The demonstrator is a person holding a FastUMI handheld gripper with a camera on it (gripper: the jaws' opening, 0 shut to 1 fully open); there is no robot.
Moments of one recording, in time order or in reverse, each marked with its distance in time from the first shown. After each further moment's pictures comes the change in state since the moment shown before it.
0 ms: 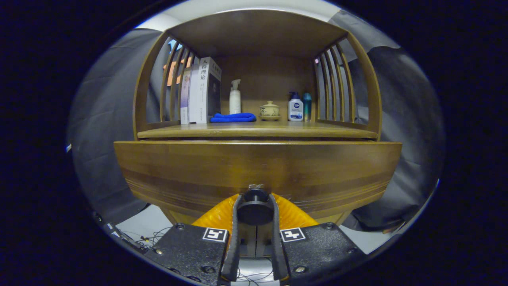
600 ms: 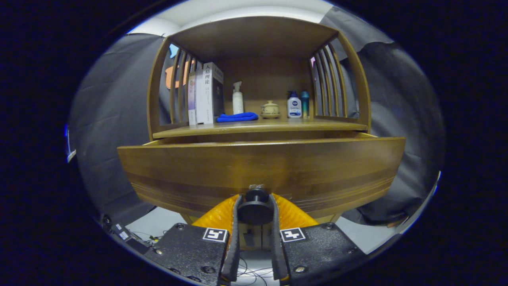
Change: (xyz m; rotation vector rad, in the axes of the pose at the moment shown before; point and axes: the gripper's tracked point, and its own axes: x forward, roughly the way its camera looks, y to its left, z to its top) arm -0.044 0.003 -0.012 0.035 0.012 0.032
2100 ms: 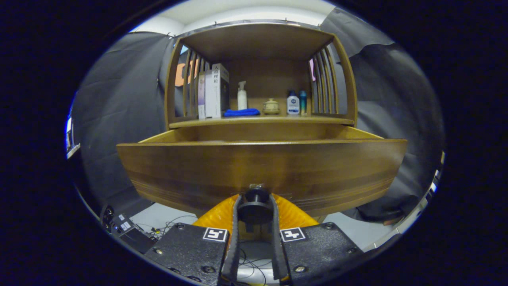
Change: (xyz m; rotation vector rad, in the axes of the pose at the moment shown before) arm -0.057 0.000 -0.032 -0.025 0.010 0.005
